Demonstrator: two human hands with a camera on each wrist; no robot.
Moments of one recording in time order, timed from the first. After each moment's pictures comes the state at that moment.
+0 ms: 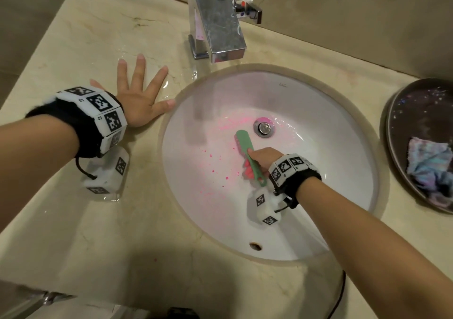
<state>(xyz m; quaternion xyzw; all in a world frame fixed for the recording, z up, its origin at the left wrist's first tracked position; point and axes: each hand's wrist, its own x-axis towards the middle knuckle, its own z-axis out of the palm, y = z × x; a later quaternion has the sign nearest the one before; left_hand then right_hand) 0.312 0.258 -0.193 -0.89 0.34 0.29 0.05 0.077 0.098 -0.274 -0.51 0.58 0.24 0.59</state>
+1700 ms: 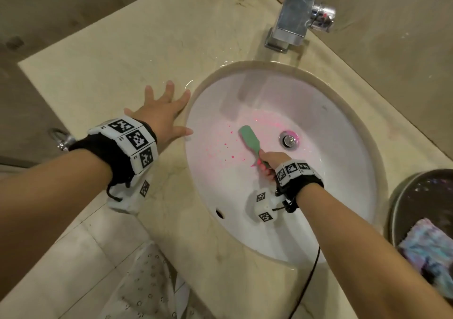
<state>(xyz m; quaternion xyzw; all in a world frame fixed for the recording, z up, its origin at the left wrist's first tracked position) 0.150 0.335 -0.171 -0.94 0.11 0.32 -0.04 0.069 0.080 -0.282 -0.68 0.42 0.36 0.48</state>
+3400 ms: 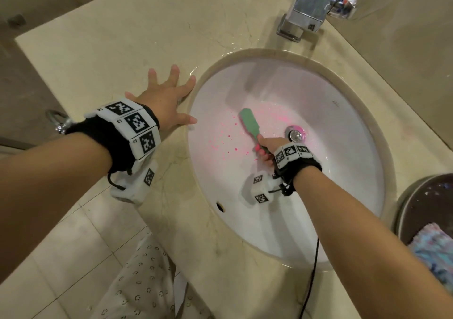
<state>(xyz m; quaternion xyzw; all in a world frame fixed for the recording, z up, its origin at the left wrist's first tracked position) 0.148 0.332 -0.168 -0.94 0.09 0.32 -0.08 0.089 0.086 -0.290 -0.62 0.43 0.36 0.55</state>
